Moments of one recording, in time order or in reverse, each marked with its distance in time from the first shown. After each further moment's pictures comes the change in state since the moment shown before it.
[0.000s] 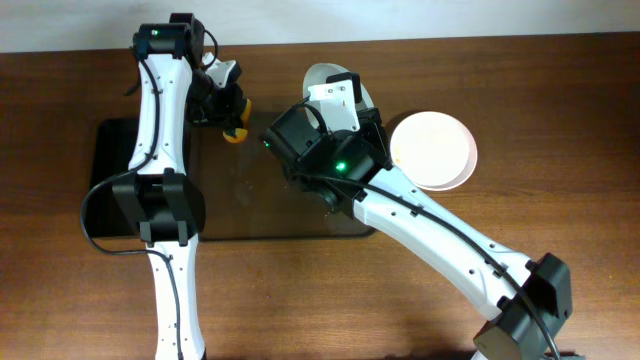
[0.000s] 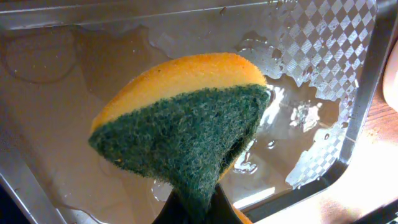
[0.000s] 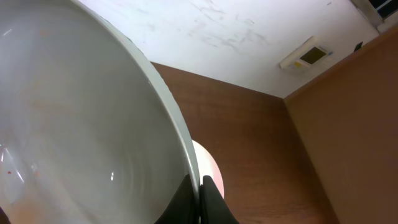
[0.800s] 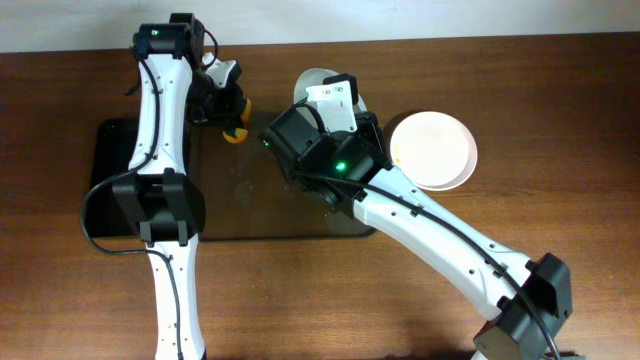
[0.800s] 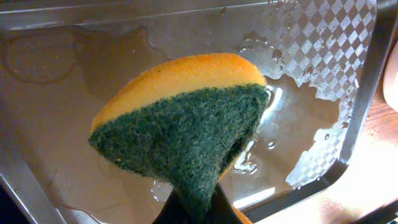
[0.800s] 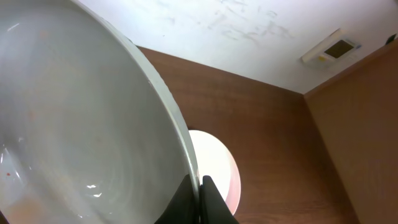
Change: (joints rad) left arm 0.000 0.000 0.000 0.001 0.000 0.000; right arm 0.000 0.000 0.000 0.012 -0.088 0.001
